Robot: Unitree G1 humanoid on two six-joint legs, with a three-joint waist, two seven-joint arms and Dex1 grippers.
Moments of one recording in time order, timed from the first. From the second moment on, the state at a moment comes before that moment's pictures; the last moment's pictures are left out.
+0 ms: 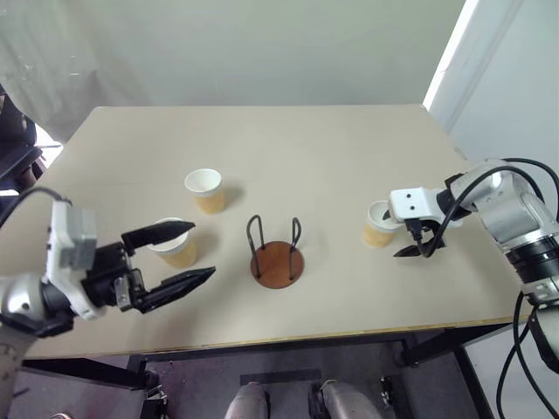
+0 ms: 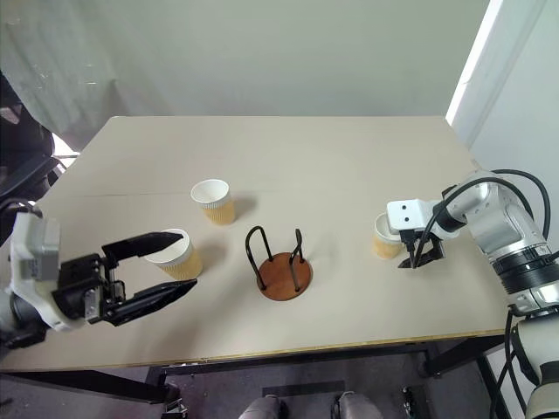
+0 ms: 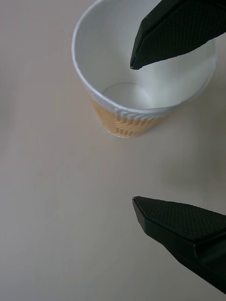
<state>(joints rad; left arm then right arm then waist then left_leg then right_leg) 0.16 0.81 0.67 -0.62 -0.94 0.65 -1.00 -0.92 -0.87 0.41 0.31 -0.18 0.11 1.50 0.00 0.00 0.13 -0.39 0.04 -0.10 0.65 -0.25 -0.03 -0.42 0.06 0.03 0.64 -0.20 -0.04</state>
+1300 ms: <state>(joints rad) 0.37 0.65 0.53 -0.66 -0.80 0.41 -0.92 -0.92 -0.81 0.41 0.39 -0.27 0.02 1.47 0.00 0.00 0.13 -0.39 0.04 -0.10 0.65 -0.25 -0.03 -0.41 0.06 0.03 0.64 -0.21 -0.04</state>
